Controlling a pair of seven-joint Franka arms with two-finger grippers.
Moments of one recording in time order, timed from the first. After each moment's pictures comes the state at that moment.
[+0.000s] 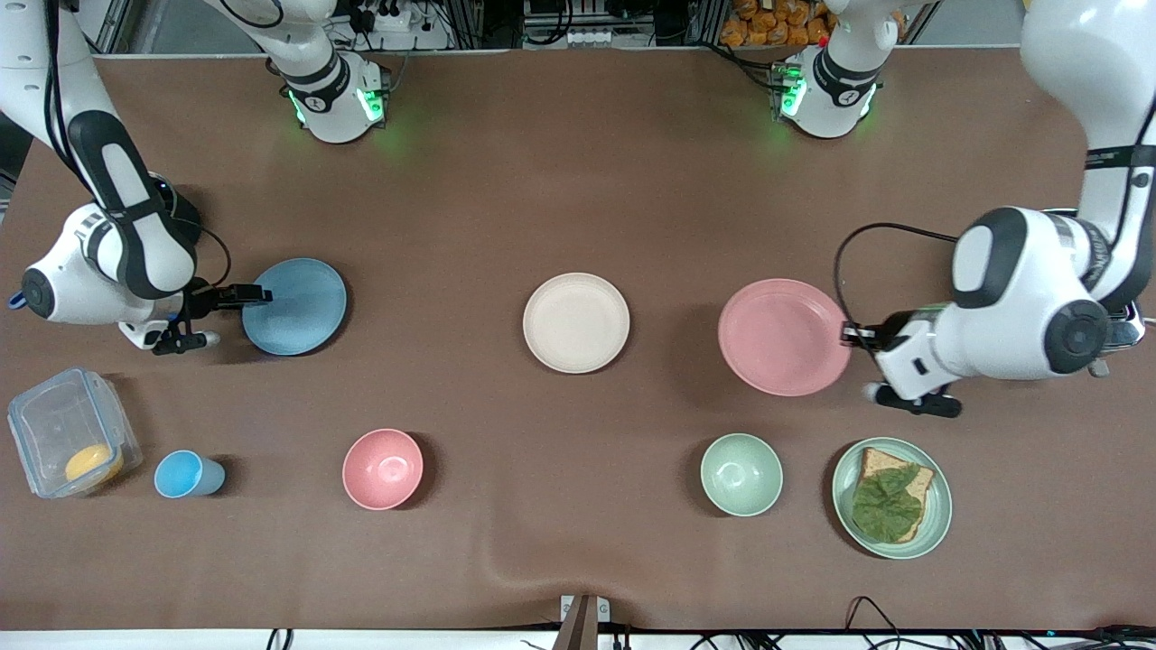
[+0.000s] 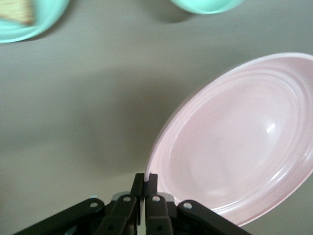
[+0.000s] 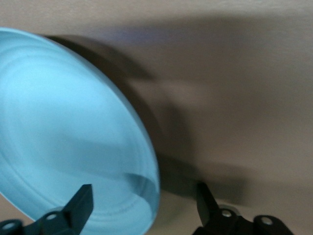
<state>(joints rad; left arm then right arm) 0.19 0.46 -0.47 -1.60 -0.04 1.78 -0.04 -0.27 0.46 -0.05 -2.14 0.22 2.16 -0.59</state>
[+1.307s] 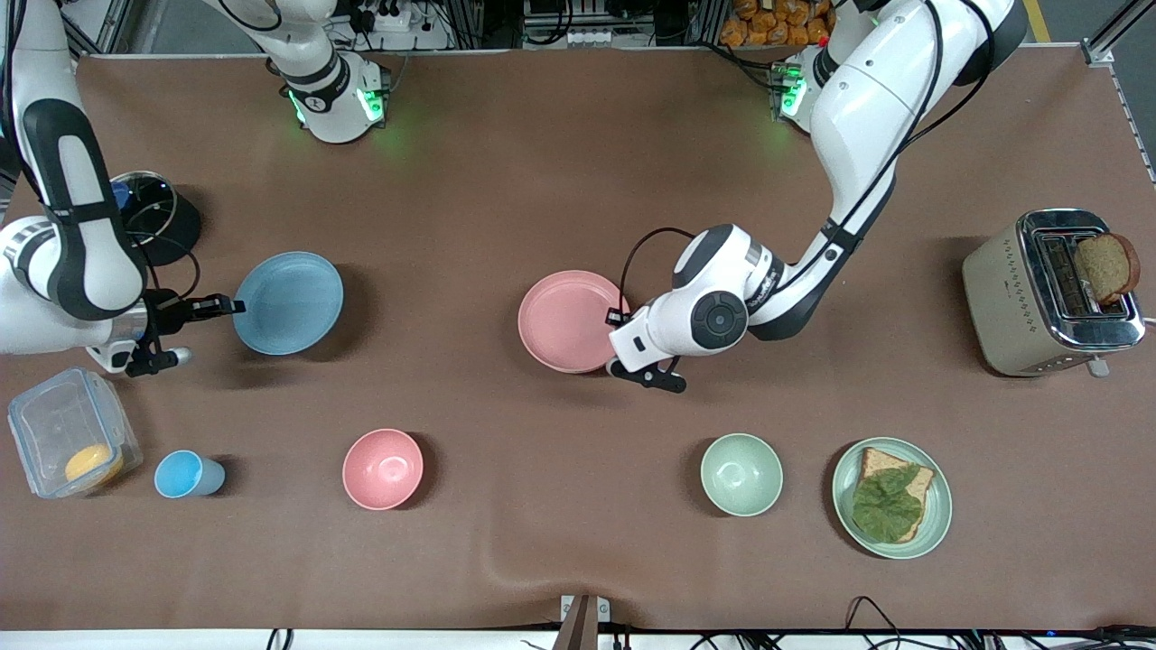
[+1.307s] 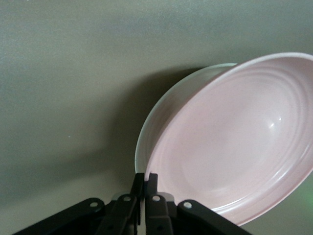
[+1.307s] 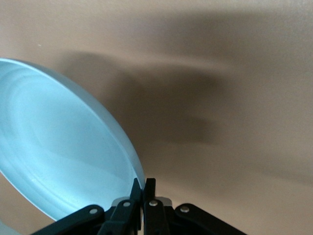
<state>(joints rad) -0.21 0.78 -0.49 -1.52 -0.04 2.12 -0.33 -0.25 0.46 -0.04 -1.87 0.24 1.81 -0.56</state>
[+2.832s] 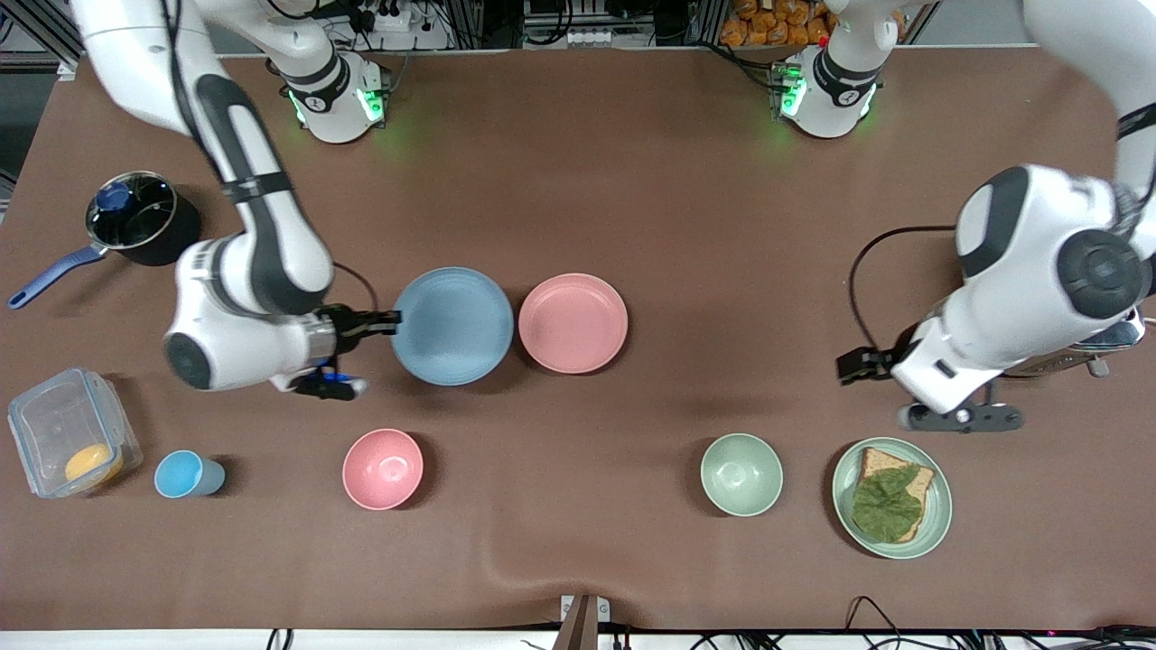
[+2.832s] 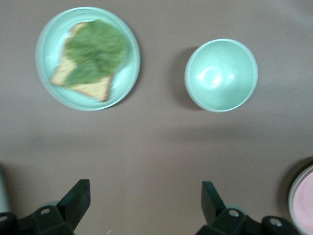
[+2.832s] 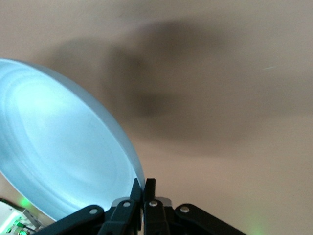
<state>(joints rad) 0.22 0.40 -0.48 -1.47 0.17 1.84 -0.26 0.28 0.51 -0.03 -1.68 0.47 1.76 0.16</state>
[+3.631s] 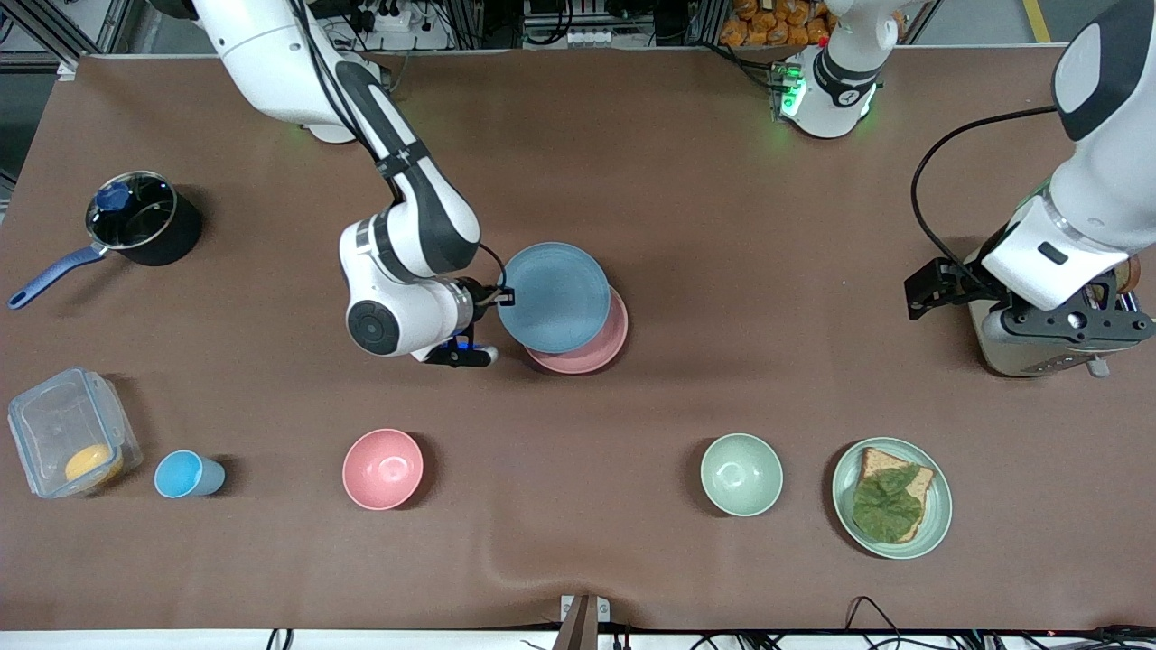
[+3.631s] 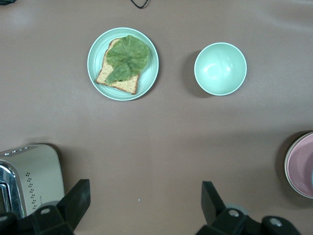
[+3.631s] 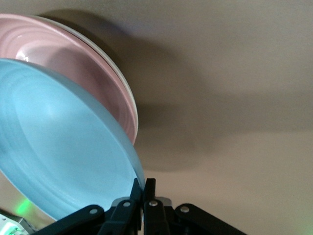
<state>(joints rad) 0.26 0.19 -0.49 -1.48 0.12 1.72 -0.16 0.52 0.60 -0.03 -1.64 0.53 1.87 0.31</state>
